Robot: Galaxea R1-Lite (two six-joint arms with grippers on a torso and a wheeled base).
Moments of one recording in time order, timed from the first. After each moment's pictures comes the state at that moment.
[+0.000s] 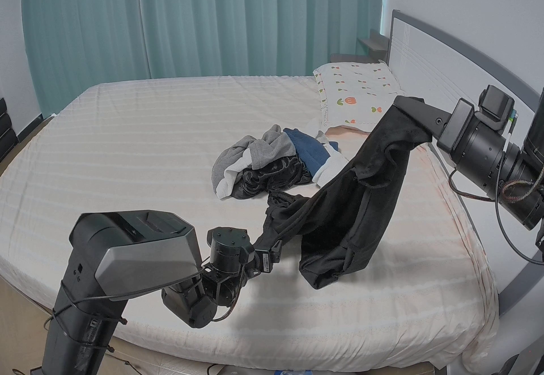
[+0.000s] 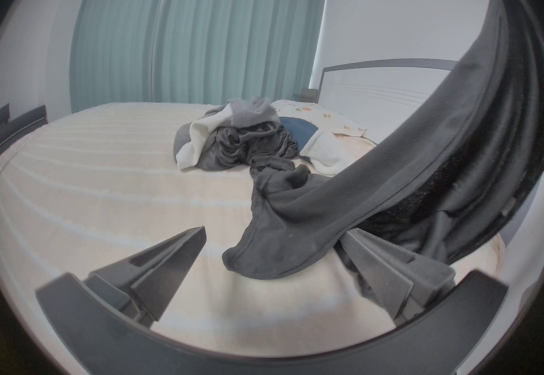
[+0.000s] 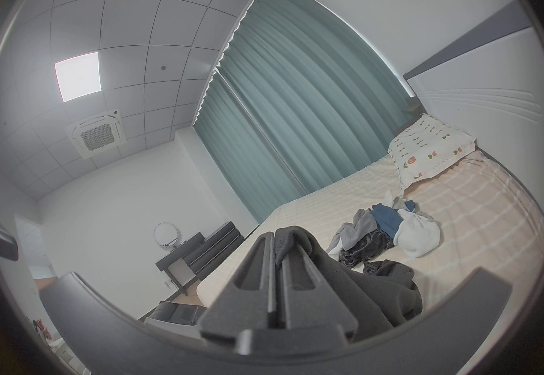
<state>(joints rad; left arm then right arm) -0.59 2.52 -0.92 -1.26 0.27 -0.25 0.60 1.45 -0.71 -0.91 0.01 0.57</state>
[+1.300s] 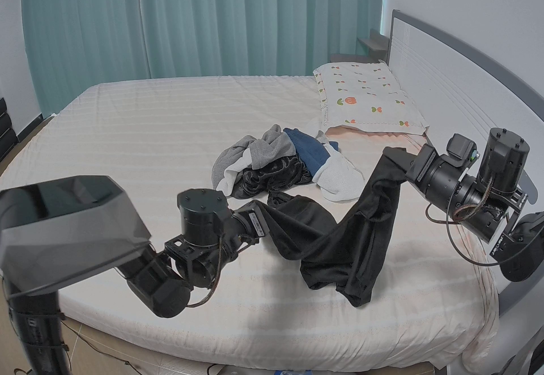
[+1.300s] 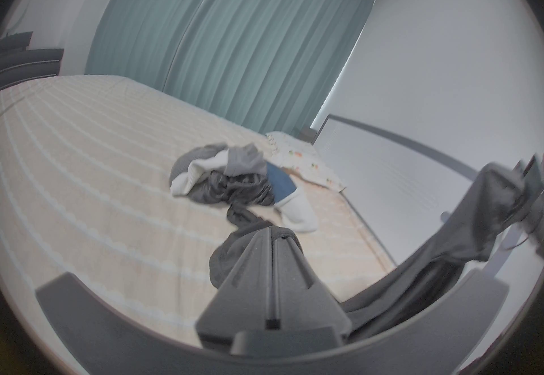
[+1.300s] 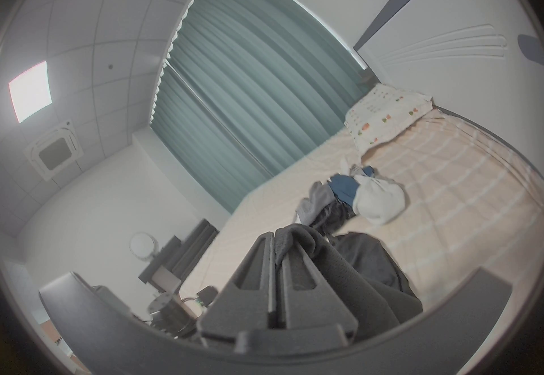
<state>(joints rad) -0.61 2.20 -0.80 -1.20 0.26 -0.52 0.46 1.67 -0.61 -1.06 0.02 0.70</state>
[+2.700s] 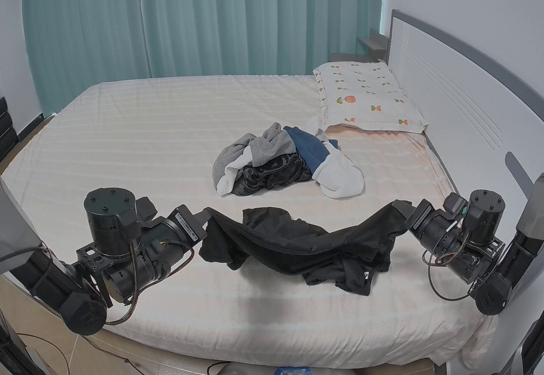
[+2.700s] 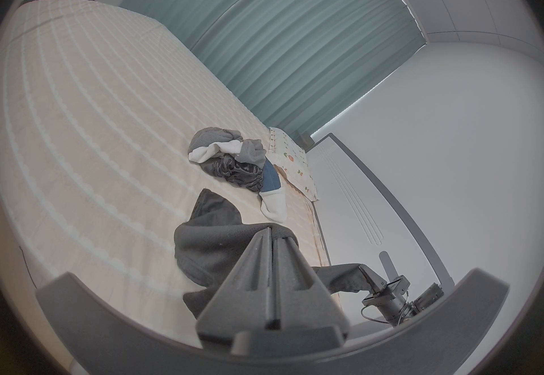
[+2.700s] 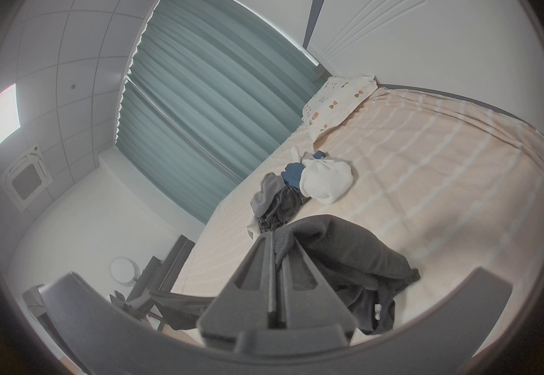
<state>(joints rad) -0.51 1.81 -0.42 -1.17 0.06 -0.88 0.38 1.95 -0.32 -1.52 -0.05 0.81</state>
